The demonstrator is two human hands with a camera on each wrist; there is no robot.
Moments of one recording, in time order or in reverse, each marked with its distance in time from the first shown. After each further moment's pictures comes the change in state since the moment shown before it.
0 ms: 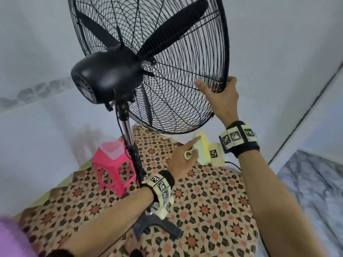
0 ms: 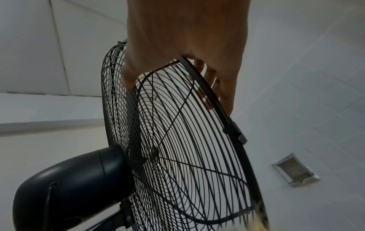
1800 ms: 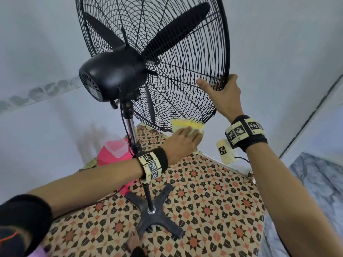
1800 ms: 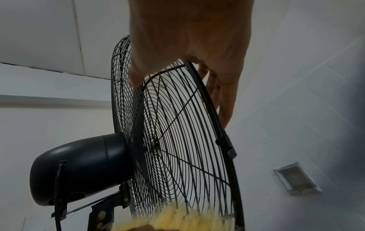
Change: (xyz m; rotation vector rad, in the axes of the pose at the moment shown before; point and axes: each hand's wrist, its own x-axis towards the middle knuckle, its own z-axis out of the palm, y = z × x) left_hand 0.031 0.070 -0.056 1.307 -0.587 0.314; right_hand 0.001 -0.009 -0.010 -0.134 -0.069 -0.021
